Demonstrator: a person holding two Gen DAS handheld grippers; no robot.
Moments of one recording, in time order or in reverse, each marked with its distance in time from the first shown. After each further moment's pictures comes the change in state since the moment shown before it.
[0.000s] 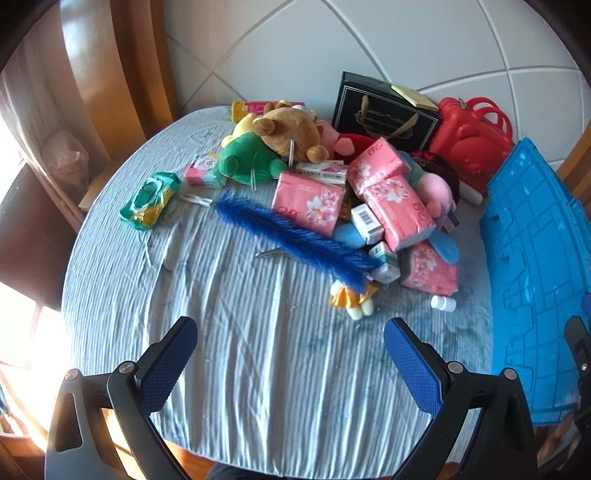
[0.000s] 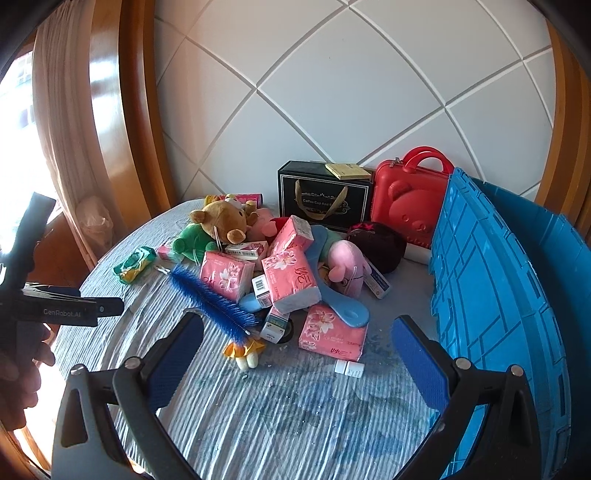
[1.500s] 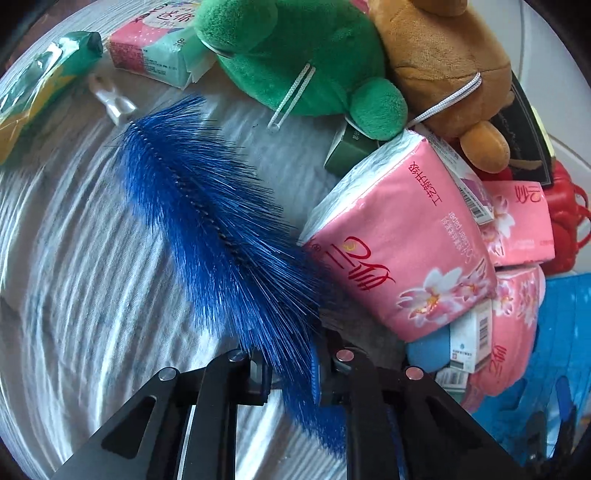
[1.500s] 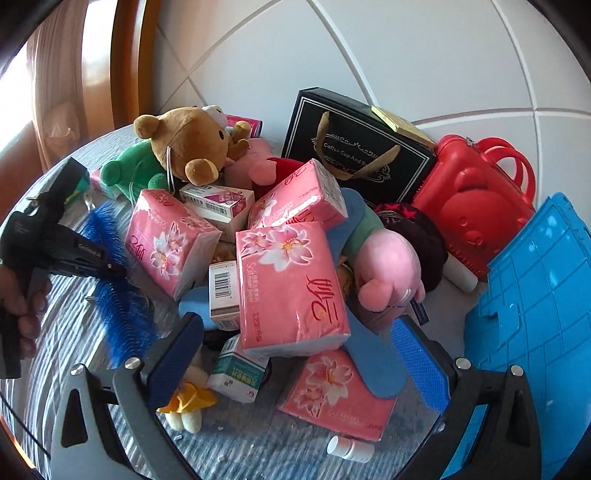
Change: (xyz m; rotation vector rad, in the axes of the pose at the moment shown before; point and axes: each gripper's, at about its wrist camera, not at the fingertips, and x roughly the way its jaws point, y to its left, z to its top) left arm 0.295 0.084 0.081 -0.338 0.278 -0.232; right arm 0.251 0.044 0.018 -0.280 0.211 -0.108
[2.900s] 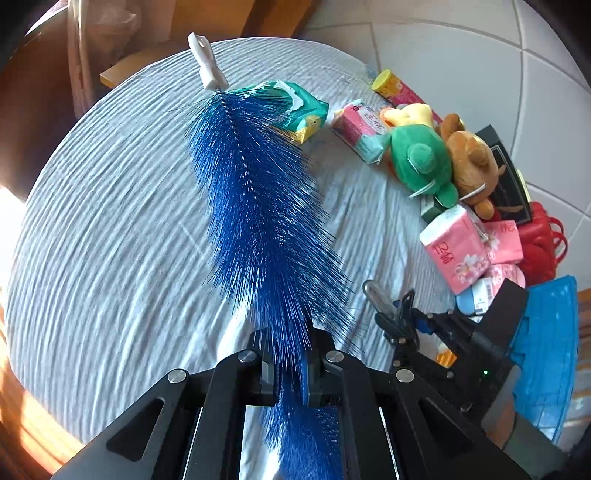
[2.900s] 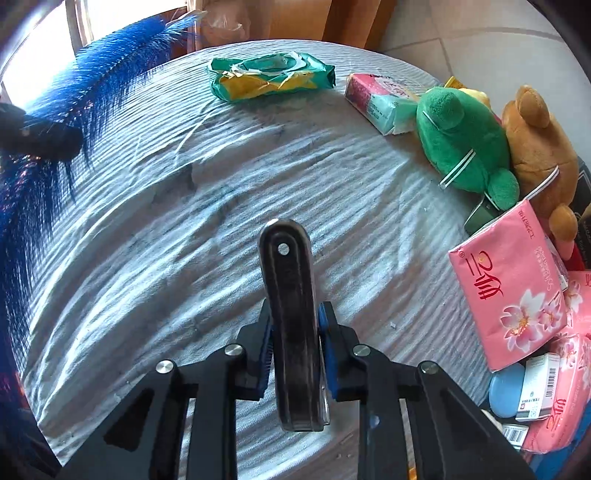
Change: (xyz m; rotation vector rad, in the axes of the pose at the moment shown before) left arm -0.158 0.188 -0.073 -0.050 -0.162 0.007; right arm 0.062 0.282 0.000 -0.438 0.149 0.398
